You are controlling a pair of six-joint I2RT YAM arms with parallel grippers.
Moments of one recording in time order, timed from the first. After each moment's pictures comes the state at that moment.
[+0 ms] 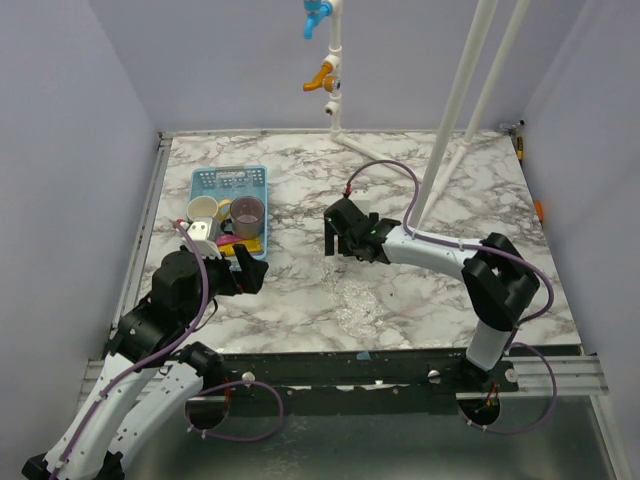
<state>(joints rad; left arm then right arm) -0.54 0.47 0.78 -0.70 -0.09 -0.44 0.85 1.76 1.18 -0.36 0.45 0.63</state>
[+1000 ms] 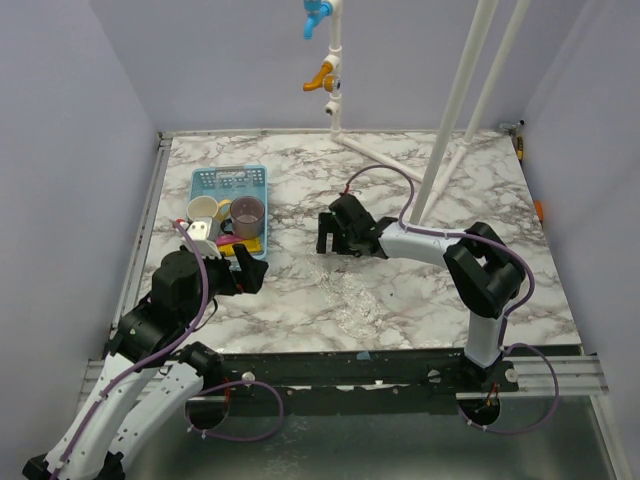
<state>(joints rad) -0.53 0.47 0.78 -0.70 -0.09 -0.44 0.76 1.89 1.18 -0.17 0.16 0.68</state>
